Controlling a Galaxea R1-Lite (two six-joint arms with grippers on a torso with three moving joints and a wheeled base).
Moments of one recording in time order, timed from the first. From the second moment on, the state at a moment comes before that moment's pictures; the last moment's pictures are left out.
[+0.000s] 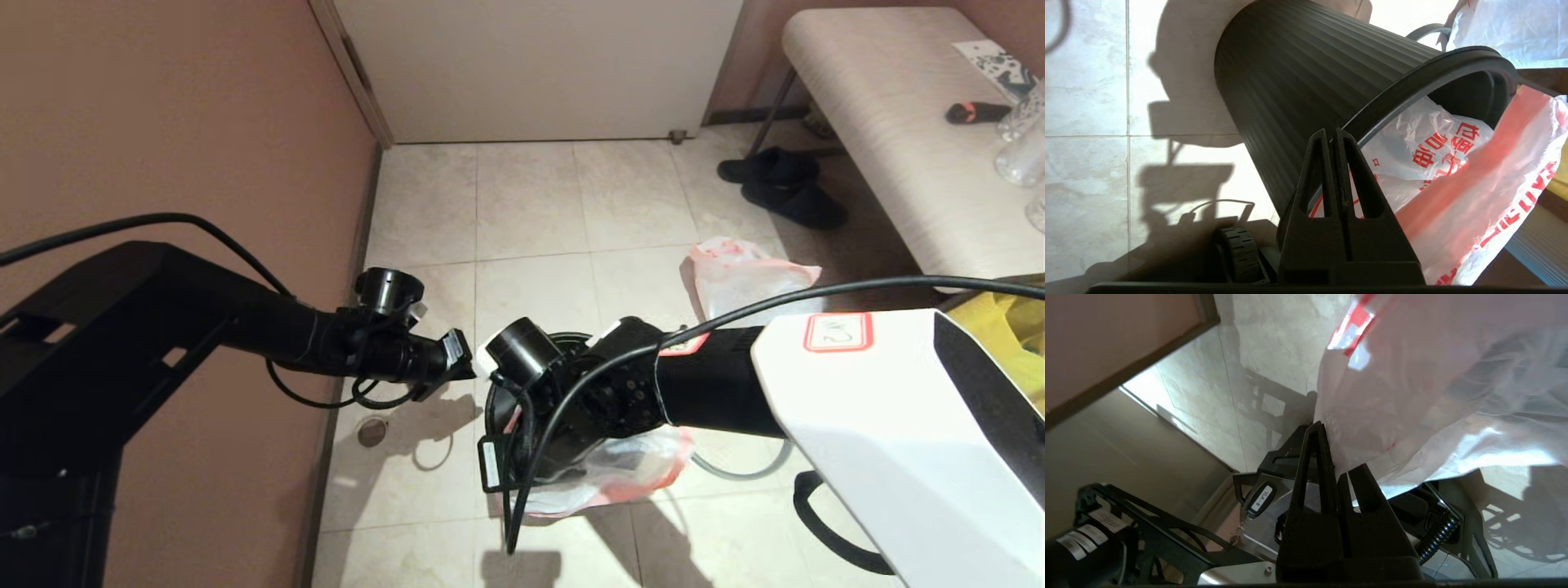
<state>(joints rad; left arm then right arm) -0.23 2.21 -1.39 -0.08 -0.35 -0.66 0.87 2.37 -1.97 0.58 0.08 0.58</state>
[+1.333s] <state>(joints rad) -0.23 2.21 -1.39 -0.08 -0.33 -0.66 0.67 2.16 -1.77 0.65 -0.06 0.58</state>
